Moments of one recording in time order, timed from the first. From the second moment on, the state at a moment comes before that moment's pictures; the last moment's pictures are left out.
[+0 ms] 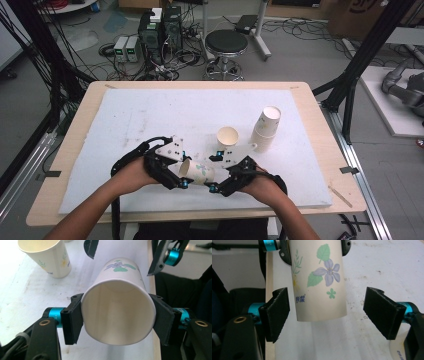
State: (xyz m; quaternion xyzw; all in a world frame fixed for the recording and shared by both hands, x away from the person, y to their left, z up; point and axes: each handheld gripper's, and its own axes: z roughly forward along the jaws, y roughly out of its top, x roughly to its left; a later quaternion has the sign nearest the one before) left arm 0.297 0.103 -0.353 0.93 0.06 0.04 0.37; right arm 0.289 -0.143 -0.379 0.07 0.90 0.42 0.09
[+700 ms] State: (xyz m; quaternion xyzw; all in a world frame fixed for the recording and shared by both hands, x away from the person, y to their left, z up) left arm 0.298 0.090 -0.347 0.95 0.06 0.05 0.31; right arm 0.288 -0.107 -0.382 0.02 0.94 0.32 0.12
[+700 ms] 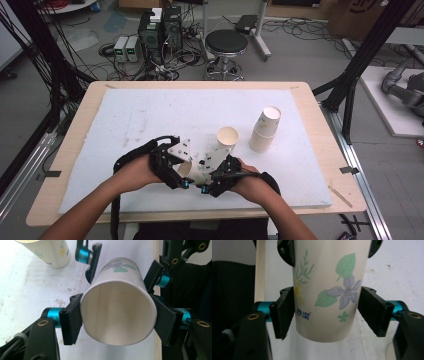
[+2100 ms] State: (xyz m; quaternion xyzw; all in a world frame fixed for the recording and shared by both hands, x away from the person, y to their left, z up) left arm 0.295 0.149 -0.357 0.80 0.15 0.09 0.58; right arm 0.291 -0.169 -0.397 0.12 0.90 0.40 0.12
